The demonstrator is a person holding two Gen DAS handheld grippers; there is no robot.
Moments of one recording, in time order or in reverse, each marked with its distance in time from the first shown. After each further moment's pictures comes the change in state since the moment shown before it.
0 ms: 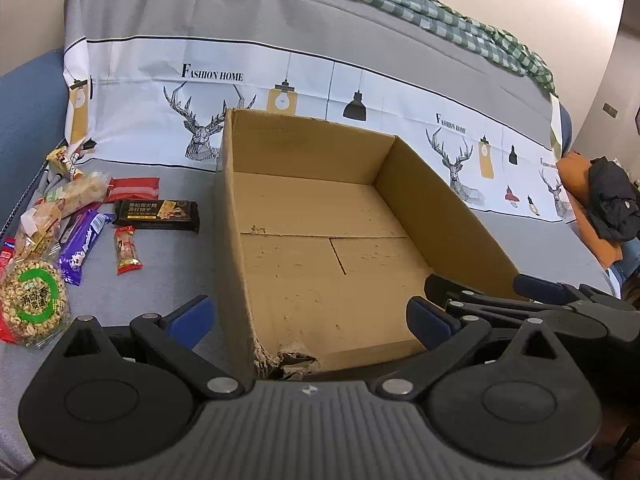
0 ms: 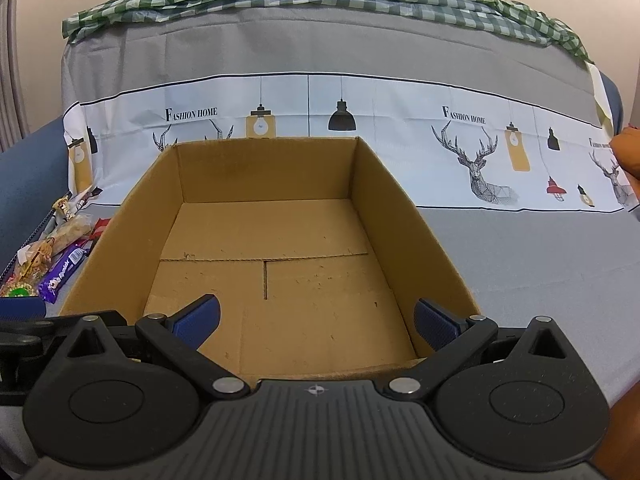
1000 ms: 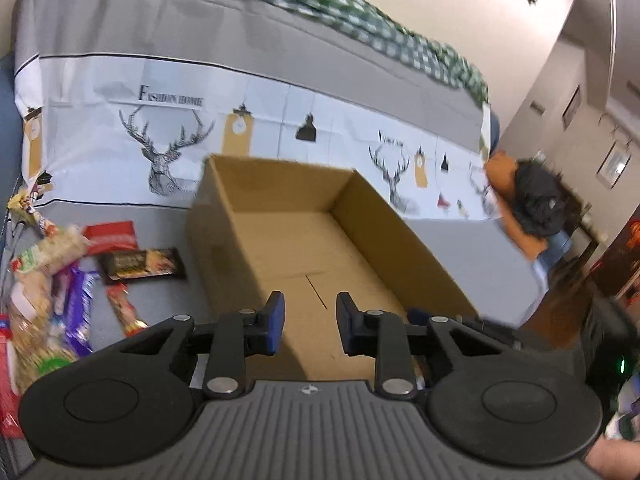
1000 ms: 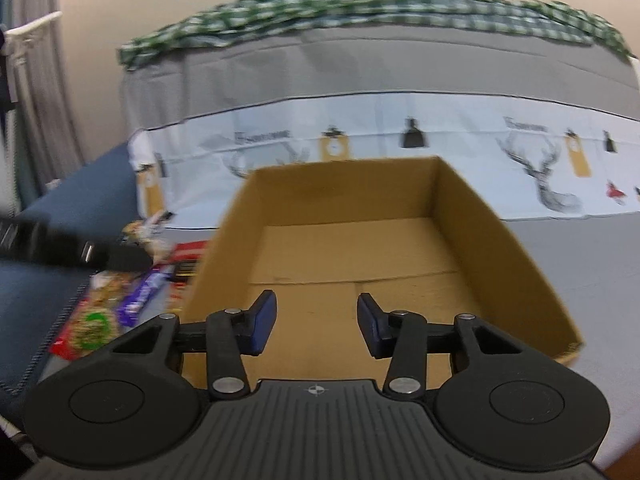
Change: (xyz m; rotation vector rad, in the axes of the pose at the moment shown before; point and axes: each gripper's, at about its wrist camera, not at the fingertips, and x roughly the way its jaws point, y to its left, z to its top) left arm -0.023 0.107 0.082 0.011 0.045 -0.300; right arm -0.013 0.039 0.008 0.024 -0.055 0.221
